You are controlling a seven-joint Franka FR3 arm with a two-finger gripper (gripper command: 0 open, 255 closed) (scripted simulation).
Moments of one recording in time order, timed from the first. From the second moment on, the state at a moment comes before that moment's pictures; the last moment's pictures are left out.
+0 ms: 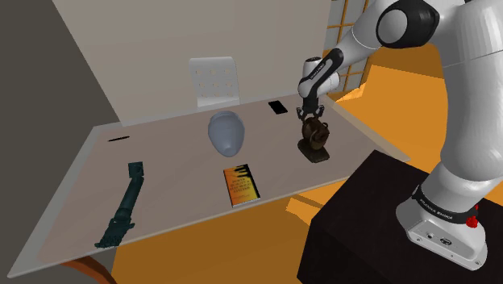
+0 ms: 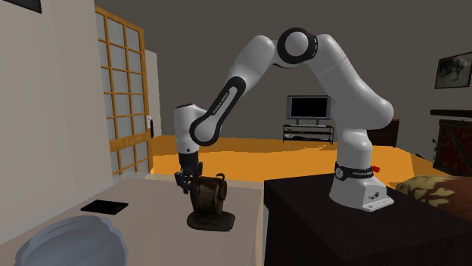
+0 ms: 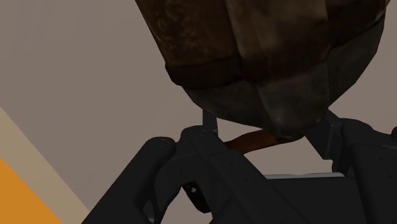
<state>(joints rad) -0.25 0.61 -0.09 -1.90 -0.07 2.51 0.50</state>
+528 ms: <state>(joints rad) -0.25 0.53 -0.09 -1.92 -0.07 2.44 0.49</state>
